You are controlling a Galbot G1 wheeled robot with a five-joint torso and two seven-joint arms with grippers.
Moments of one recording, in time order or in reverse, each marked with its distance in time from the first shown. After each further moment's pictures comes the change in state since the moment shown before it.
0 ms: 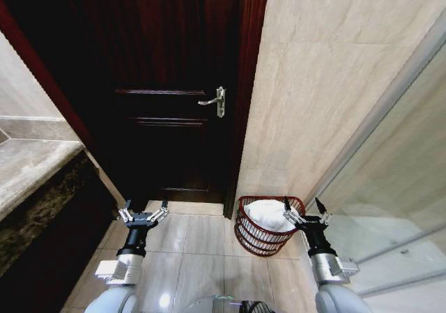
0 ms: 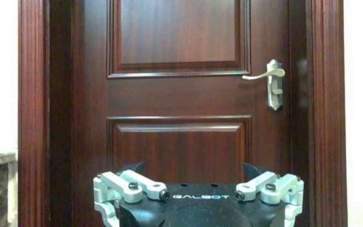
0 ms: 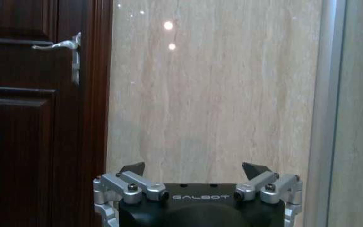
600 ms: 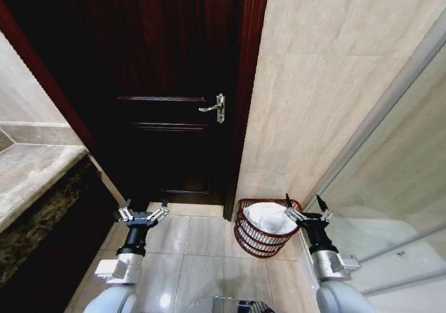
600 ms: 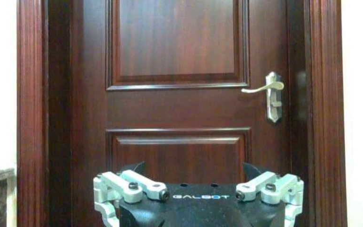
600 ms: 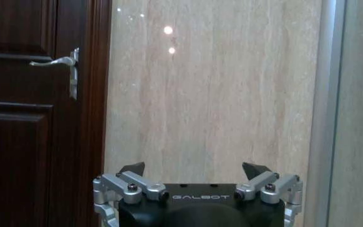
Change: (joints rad) left arm 0.000 -0.001 -0.003 -0.011 0.003 0.005 0.004; right arm 0.014 -0.010 0.007 0.010 0.008 -0.015 0.003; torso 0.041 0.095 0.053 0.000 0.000
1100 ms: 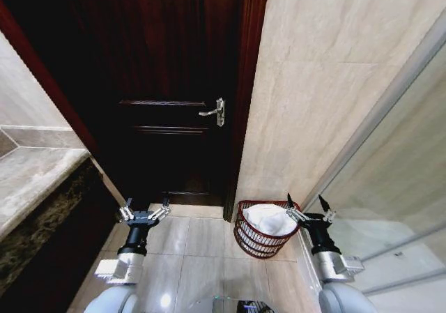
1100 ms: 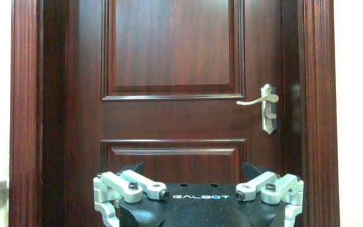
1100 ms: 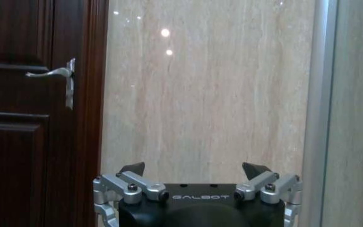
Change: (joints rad) left arm 0.001 -0.001 0.013 -0.014 0.005 0.004 0.005; right arm -0.017 0.005 0.015 0.014 0.009 0.008 -0.001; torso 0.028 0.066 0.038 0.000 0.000
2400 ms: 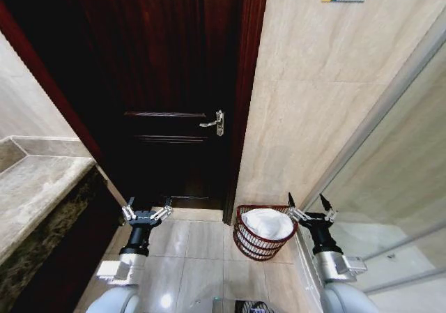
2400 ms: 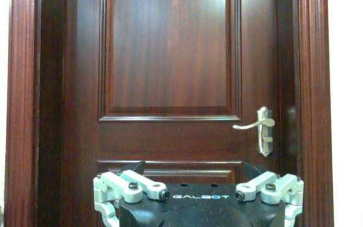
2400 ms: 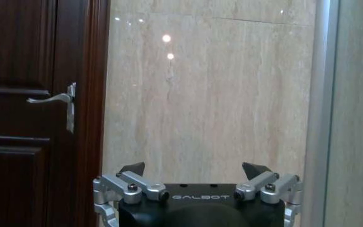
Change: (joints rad) left arm 0.010 -0.018 0.020 -0.007 0.018 -0.013 0.005; right arm 0.000 -0.010 0.002 0.004 0.010 0.002 -0.002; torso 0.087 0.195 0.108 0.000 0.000
